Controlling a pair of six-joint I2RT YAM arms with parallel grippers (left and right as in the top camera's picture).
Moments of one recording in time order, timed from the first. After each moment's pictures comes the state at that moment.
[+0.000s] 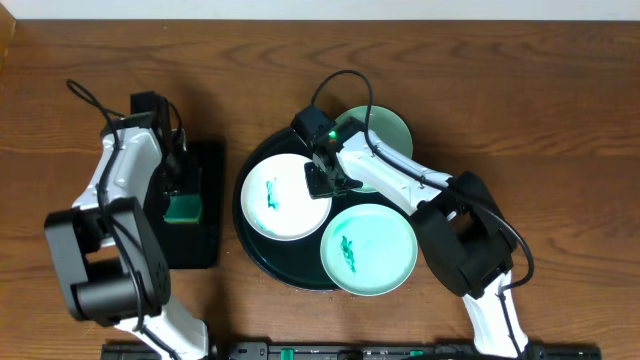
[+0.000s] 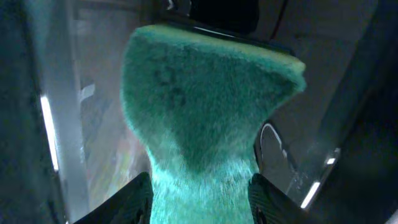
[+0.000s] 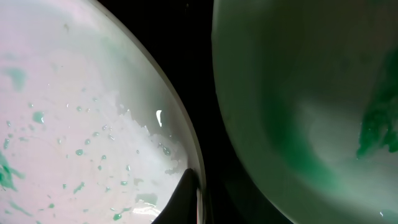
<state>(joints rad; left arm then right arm) 0.20 1.85 1.23 -0.93 -0.07 0.03 0.71 2.20 1.65 -0.90 -0.07 0.53</state>
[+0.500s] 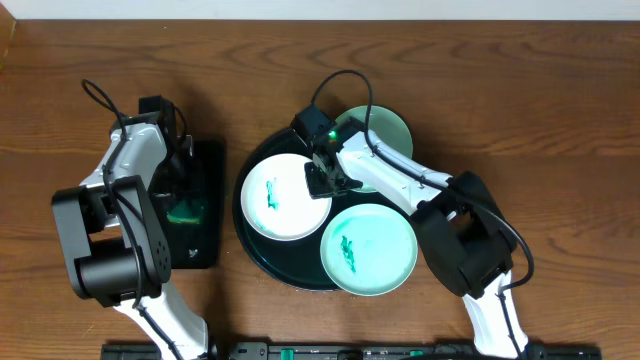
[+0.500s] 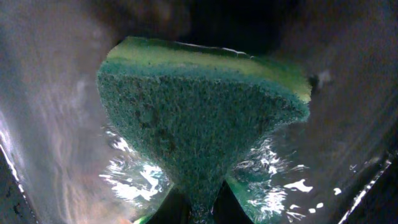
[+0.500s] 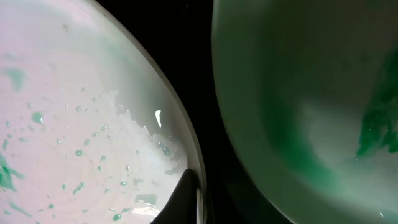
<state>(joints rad) 0.20 1.94 1.25 -0.92 -0.07 0.06 0.71 2.20 1.65 -0.90 -0.07 0.53</state>
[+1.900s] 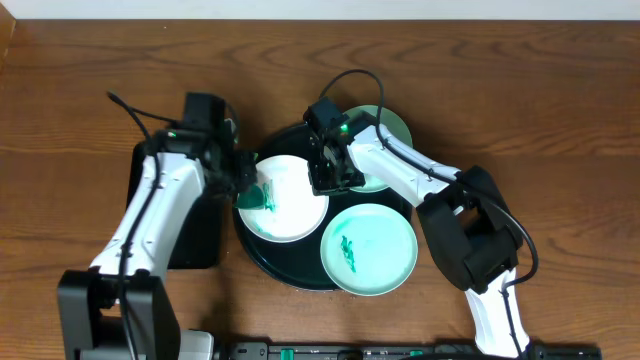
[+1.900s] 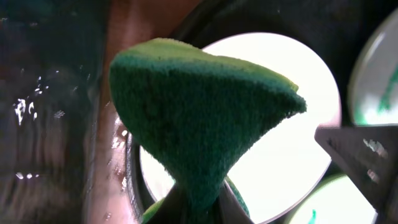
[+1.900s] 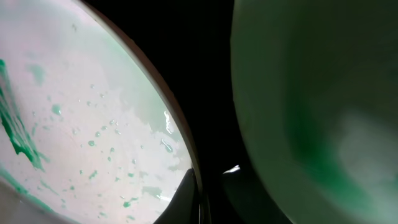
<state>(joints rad) -0.09 1.58 1.11 -0.88 0.19 -0.37 0.66 2.20 1.64 -0.87 -0.24 0.48</state>
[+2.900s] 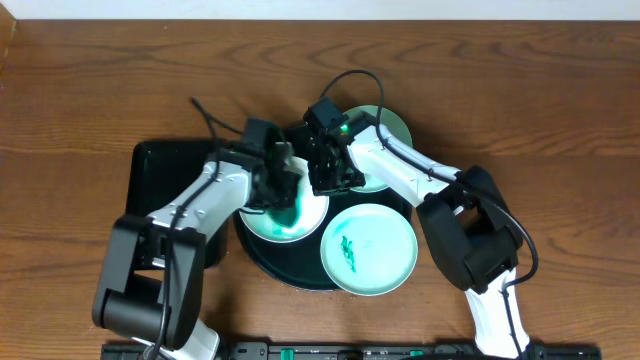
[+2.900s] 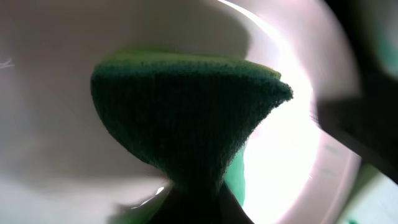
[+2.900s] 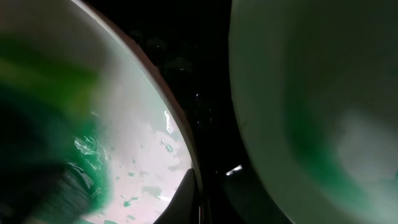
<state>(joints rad) -0.28 1.74 0.97 -0.59 0.28 -0.21 0.66 2.20 1.63 -0.87 -0.24 0.48</state>
